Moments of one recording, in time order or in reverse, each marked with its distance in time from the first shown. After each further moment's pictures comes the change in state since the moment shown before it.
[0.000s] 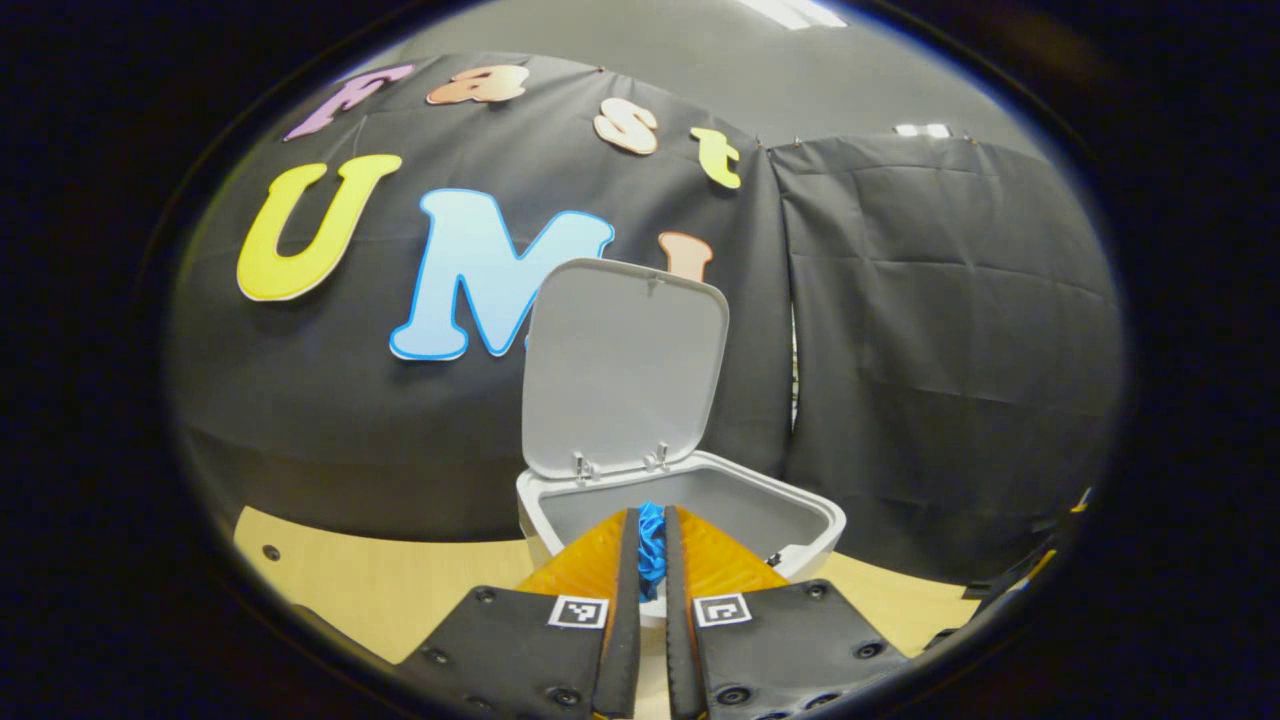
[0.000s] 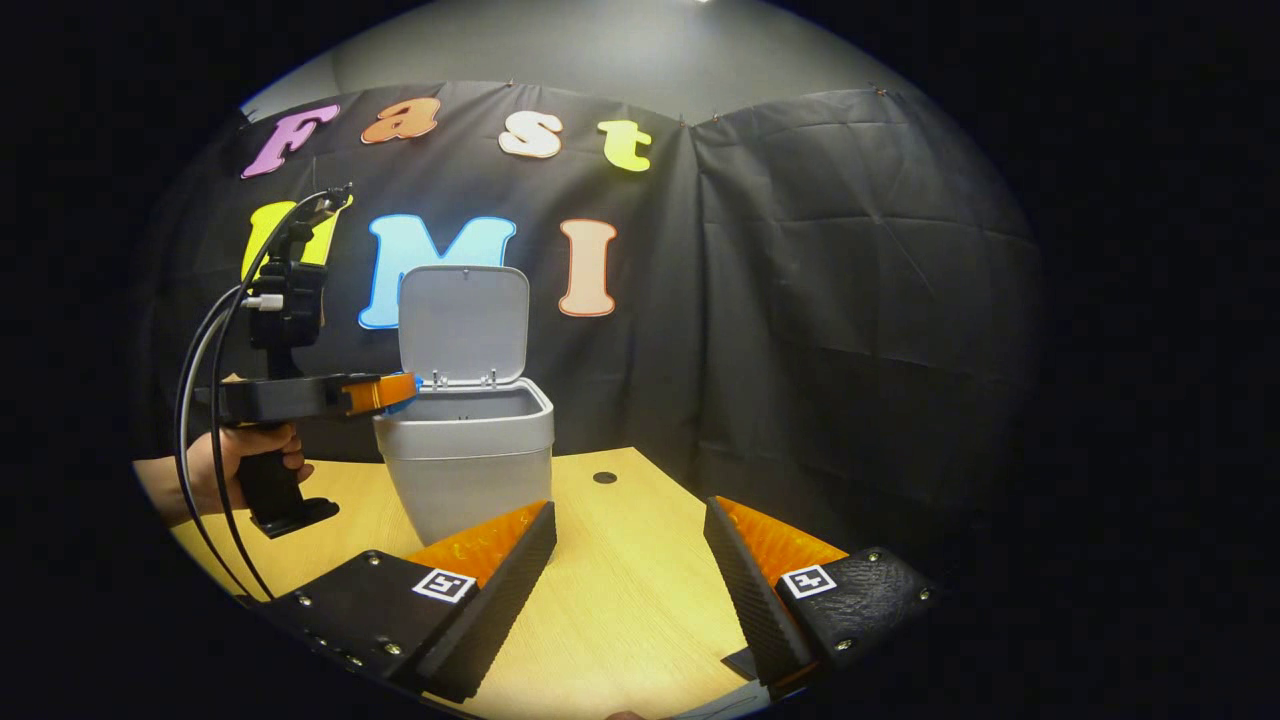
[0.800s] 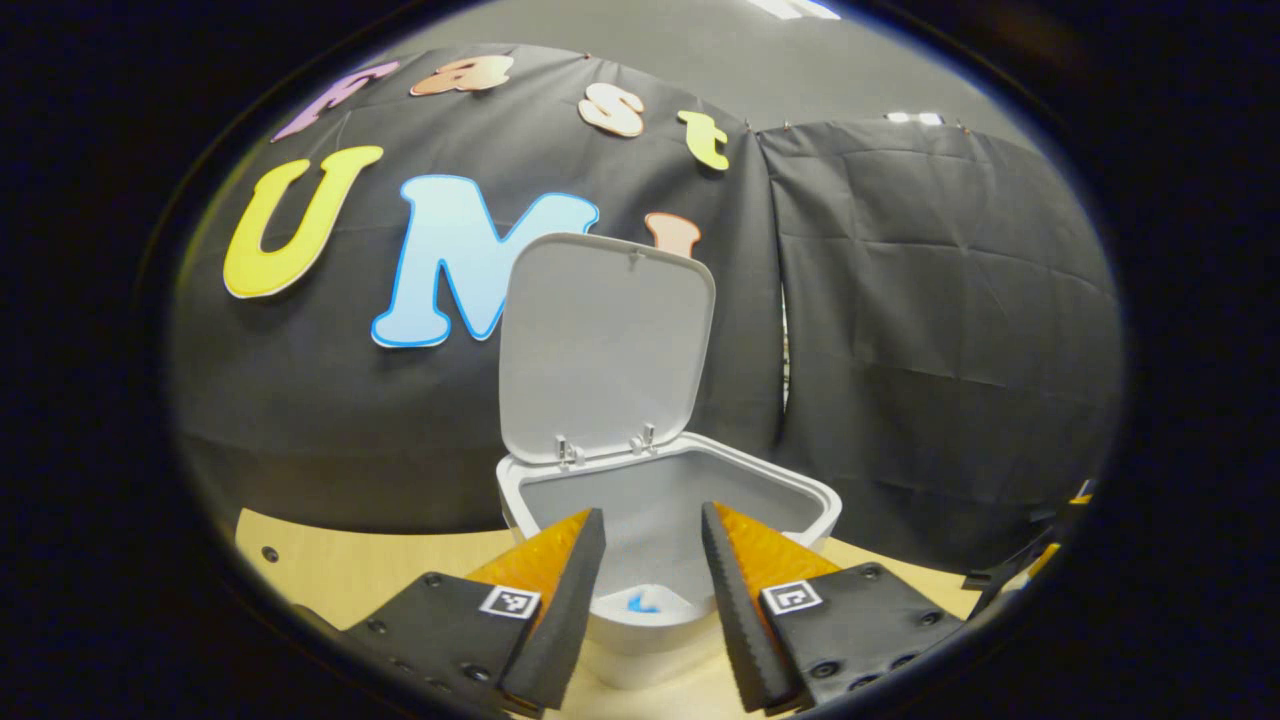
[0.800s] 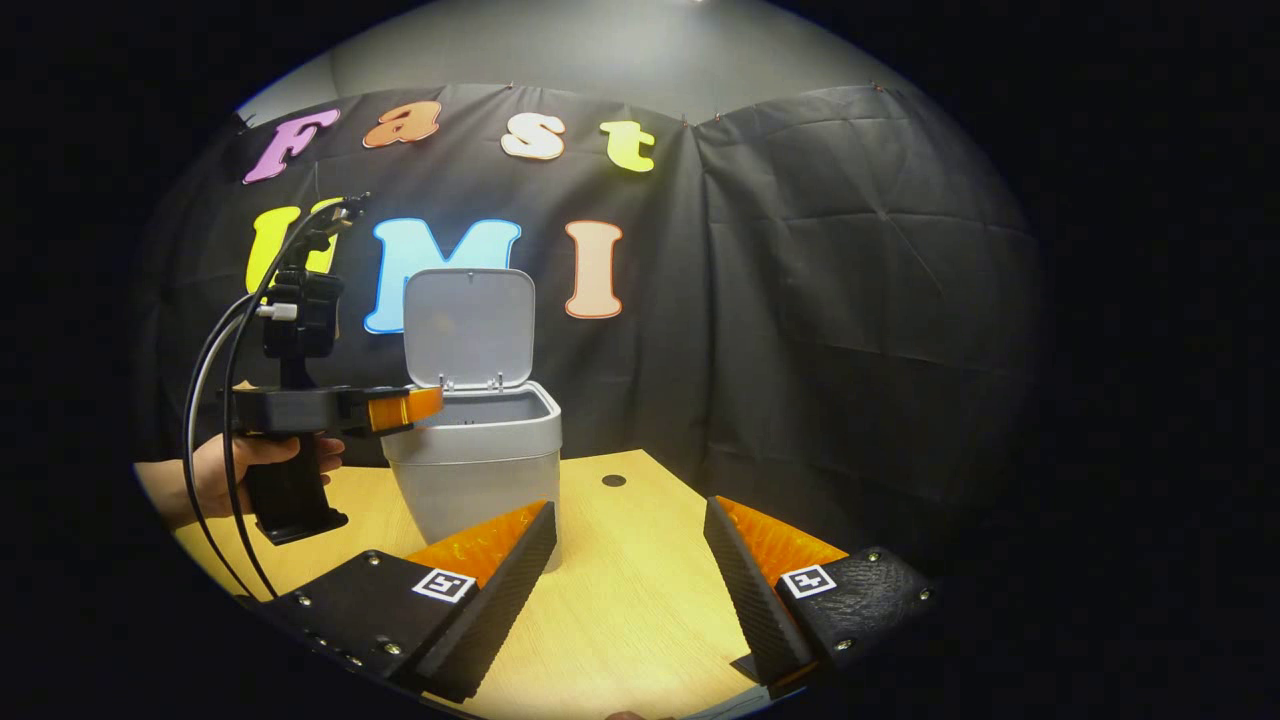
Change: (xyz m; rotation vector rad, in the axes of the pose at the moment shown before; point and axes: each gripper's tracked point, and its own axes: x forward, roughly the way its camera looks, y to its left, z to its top) left arm 0.004 -0.006 -0.016 0.005 0.056 -0.035; right arm 0.007 0.007 0.001 0.012 -0.009 0.031
